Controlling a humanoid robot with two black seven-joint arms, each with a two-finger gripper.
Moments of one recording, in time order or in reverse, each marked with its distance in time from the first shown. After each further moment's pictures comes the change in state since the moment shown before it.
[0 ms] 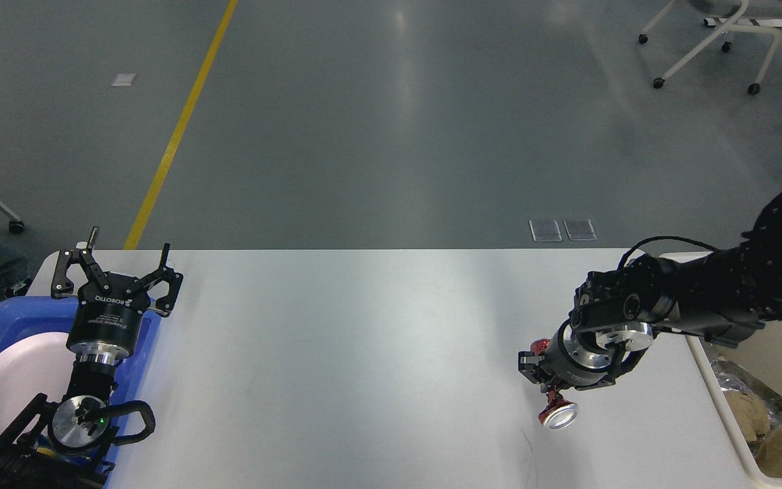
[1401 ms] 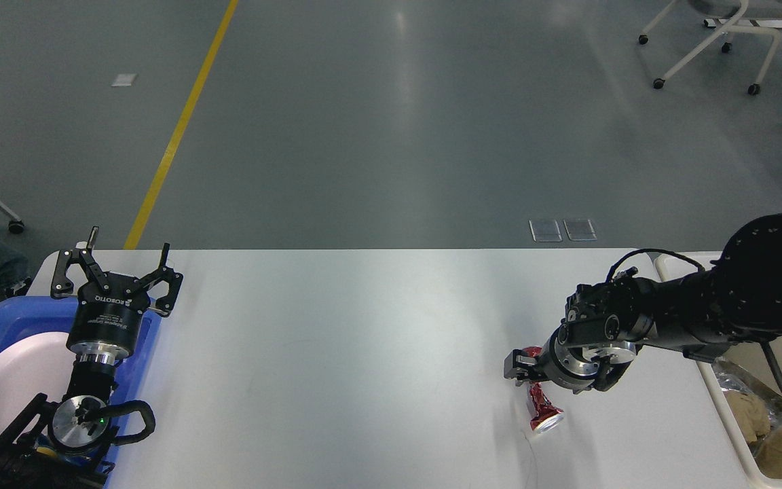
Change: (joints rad) left arm 0.000 0.000 0.000 0.000 0.000 0.000 0.000; right arm -0.167 0.089 -0.001 -0.172 -0.045 -0.071 -0.008
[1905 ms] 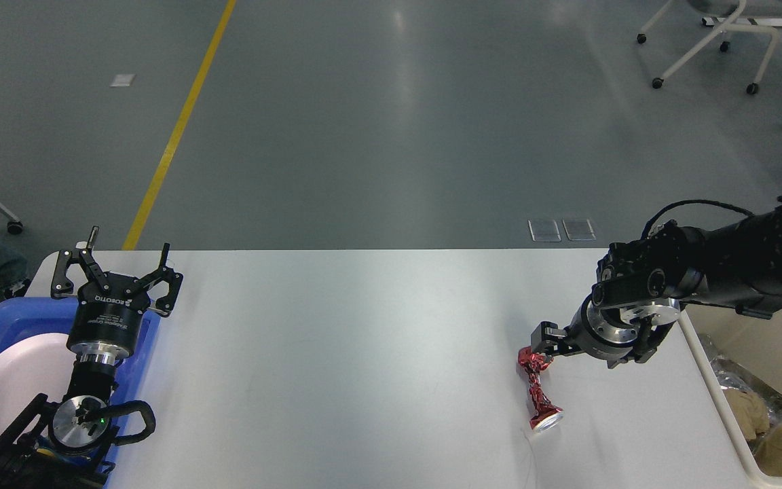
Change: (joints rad) left arm 0.000 0.000 0.000 0.000 0.000 0.000 0.000; right arm 0.191 -0.077 -0.065 0.166 0.007 0.035 -0.002
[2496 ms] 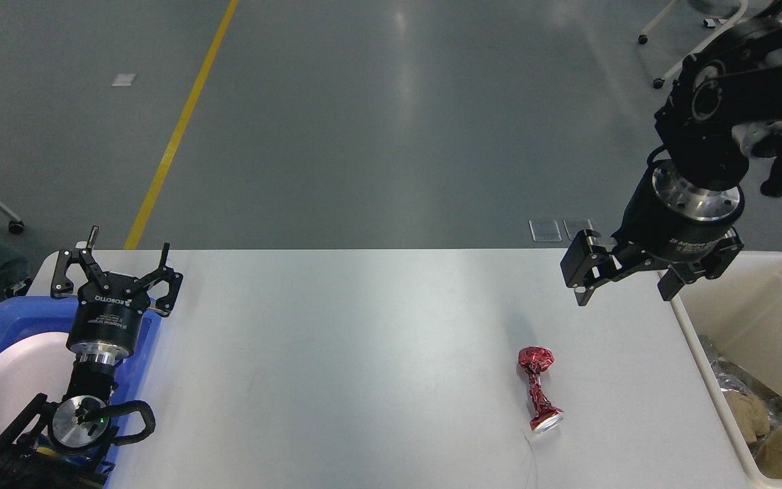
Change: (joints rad) left arm 0.000 0.000 0.000 0.000 0.000 0.000 0.000; right arm 0.678 -0.126 -0.082 0.328 0.020 0.463 -0.005
